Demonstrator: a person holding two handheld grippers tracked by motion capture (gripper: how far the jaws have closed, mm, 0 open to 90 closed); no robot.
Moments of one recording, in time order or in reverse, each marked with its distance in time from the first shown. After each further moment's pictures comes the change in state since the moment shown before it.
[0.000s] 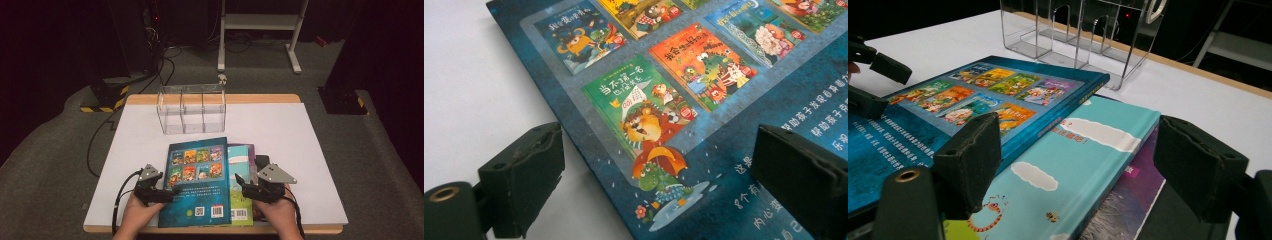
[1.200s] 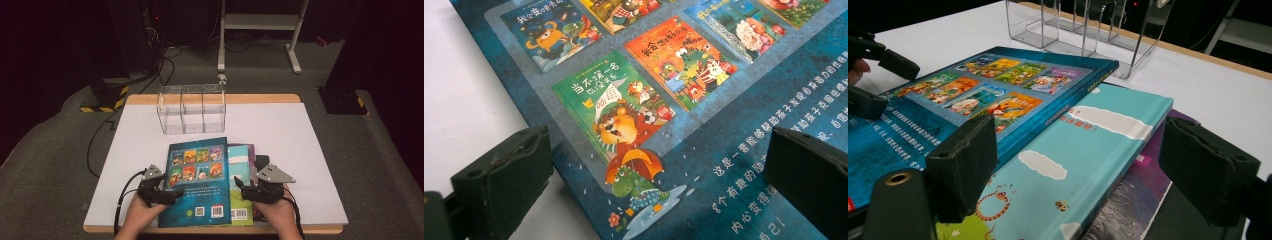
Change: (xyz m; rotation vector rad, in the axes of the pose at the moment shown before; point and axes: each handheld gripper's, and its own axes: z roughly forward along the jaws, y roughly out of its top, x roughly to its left) left arm -0.005 -0.002 0.005 0.030 -0.035 -0.007; right arm 0.000 -0.004 0.002 0.030 0.022 0.016
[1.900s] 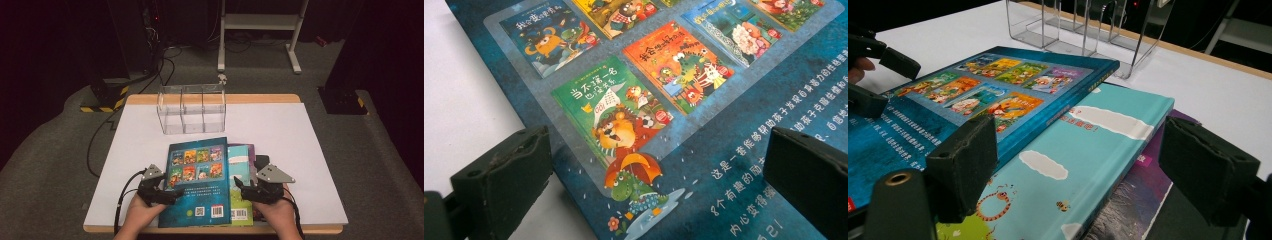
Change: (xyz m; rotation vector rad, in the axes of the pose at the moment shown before) left arm 0.000 0.001 -0.001 -0.002 -0.013 0.007; right arm 0.001 0.000 0.001 0.003 0.001 -0.003
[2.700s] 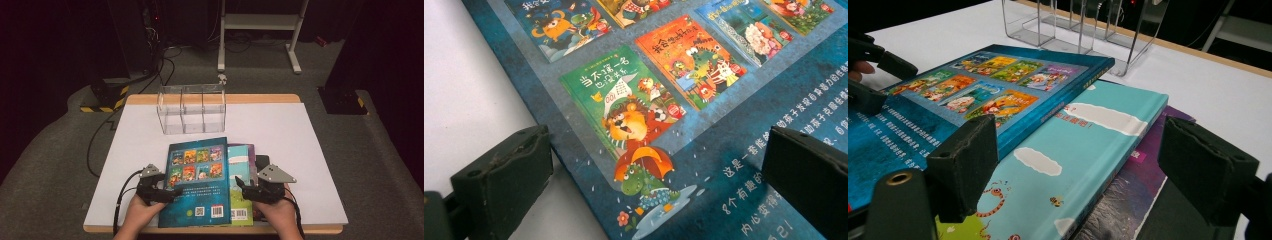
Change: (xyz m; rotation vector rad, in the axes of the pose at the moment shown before) left arm 0.008 0.001 0.002 0.014 -0.004 -0.075; right arm -0.002 -0.001 -0.002 0.003 -0.010 0.006
